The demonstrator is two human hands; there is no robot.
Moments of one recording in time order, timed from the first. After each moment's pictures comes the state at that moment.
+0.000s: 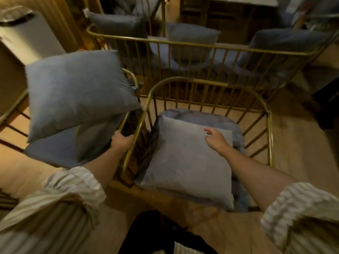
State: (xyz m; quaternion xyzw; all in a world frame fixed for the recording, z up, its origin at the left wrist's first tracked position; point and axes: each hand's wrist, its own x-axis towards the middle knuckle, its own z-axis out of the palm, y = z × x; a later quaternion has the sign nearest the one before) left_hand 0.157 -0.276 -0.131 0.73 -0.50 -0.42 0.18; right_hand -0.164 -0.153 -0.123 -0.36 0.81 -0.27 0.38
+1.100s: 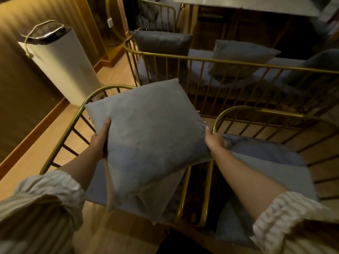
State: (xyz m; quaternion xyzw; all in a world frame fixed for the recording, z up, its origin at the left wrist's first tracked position) left_hand 0.472 -0.621 -0.077 0.69 -0.29 -0.59 0.29; right_hand 0.113 -0.504 -0.108 -0.15 0.90 -0.26 0.33
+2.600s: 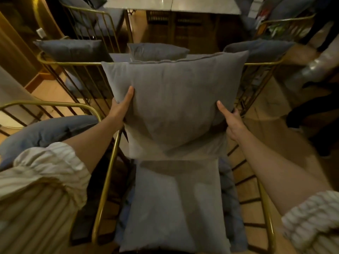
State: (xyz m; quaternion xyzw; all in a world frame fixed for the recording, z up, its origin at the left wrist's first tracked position) left_hand -0.063 -0.497 -0.011 0.51 -0.49 -0.63 0.33; right_hand -0.362 -0.301 -0.045 -0.09 0.64 -0.66 0.37
